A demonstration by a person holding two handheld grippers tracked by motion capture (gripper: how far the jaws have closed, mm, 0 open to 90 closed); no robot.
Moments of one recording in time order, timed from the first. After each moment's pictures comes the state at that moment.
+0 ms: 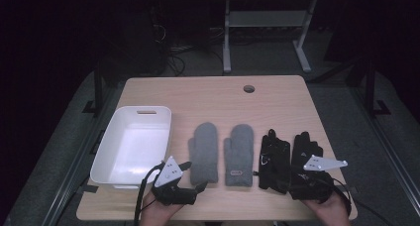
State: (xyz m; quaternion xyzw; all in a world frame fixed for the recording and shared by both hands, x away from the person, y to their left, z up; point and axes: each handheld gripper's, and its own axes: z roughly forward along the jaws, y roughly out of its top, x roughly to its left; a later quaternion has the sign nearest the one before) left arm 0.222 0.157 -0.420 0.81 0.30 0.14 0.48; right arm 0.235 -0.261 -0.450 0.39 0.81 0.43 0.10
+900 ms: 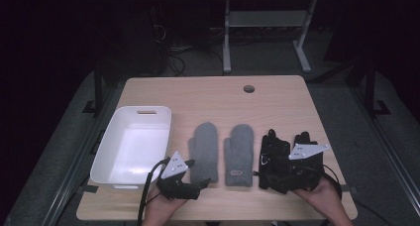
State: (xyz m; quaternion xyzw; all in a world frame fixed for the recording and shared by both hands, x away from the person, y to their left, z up) left arm 0.238 0.150 -0.426 0.82 0.30 0.12 0.47; right arm 0.264 -0.231 -0.426 0.33 0.85 0.40 0.08
